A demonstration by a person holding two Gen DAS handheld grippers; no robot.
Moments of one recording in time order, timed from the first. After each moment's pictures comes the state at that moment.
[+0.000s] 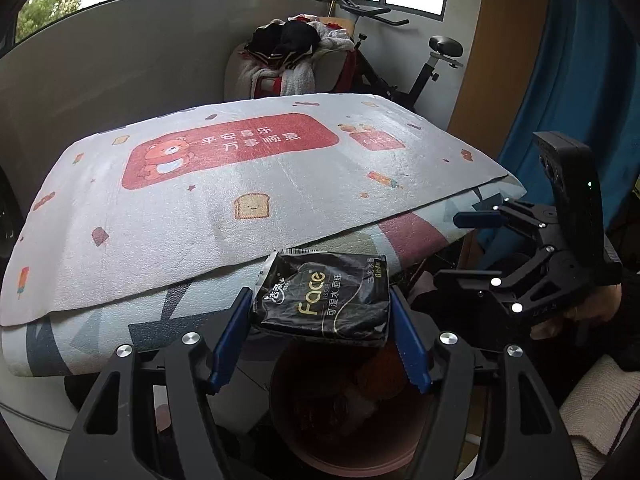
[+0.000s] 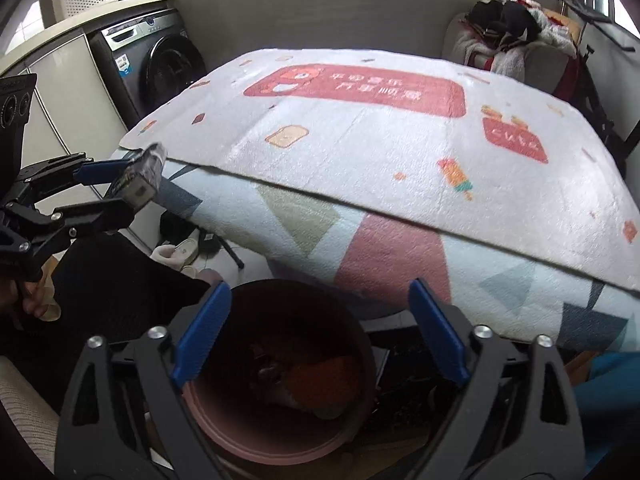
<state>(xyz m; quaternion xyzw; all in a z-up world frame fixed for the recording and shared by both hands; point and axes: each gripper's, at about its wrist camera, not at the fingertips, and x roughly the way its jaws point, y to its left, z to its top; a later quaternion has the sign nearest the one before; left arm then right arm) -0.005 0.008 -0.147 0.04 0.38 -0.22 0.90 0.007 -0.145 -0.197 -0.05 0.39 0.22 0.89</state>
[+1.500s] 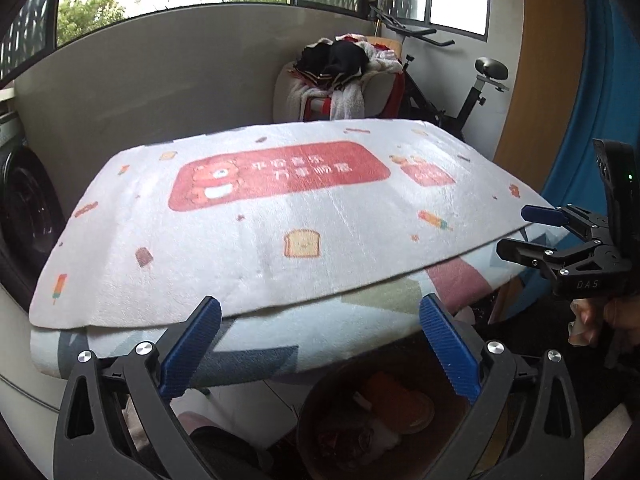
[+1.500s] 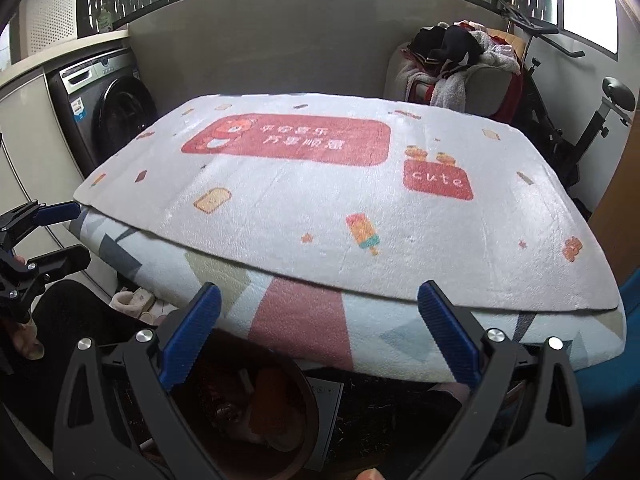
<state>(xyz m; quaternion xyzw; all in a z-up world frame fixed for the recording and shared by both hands) 0.019 0.014 -0.115 0.04 0.34 -0.12 0.93 0.037 -0.183 -0.150 -0.02 0.35 0.14 0.93</state>
